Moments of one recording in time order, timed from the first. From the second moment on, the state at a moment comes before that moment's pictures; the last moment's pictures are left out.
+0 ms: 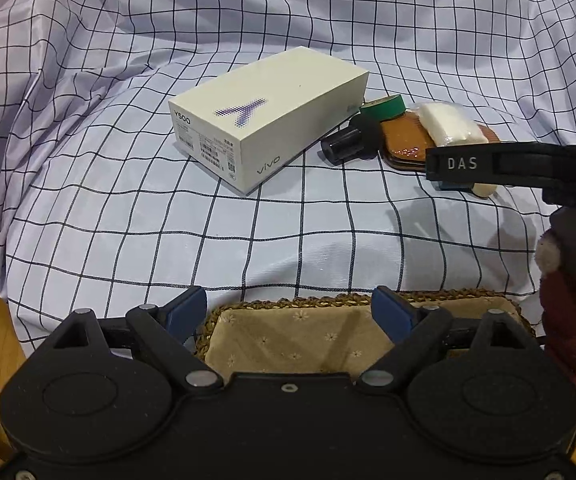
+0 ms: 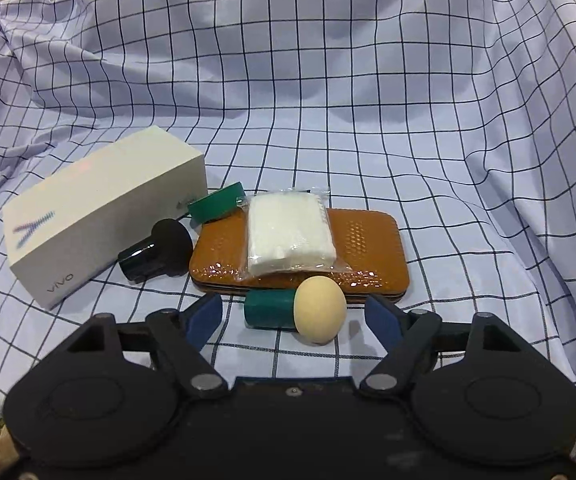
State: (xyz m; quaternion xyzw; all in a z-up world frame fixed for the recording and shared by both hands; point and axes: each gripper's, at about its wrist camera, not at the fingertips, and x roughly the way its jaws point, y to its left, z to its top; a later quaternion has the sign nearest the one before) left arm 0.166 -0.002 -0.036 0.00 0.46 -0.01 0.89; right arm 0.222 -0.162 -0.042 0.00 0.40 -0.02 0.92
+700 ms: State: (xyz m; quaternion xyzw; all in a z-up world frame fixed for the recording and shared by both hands) left arm 0.206 -0.036 -0.006 0.00 0.44 -0.05 0.90; right arm 0.206 -0.205 -0.039 0.02 0.39 -0.05 0.92
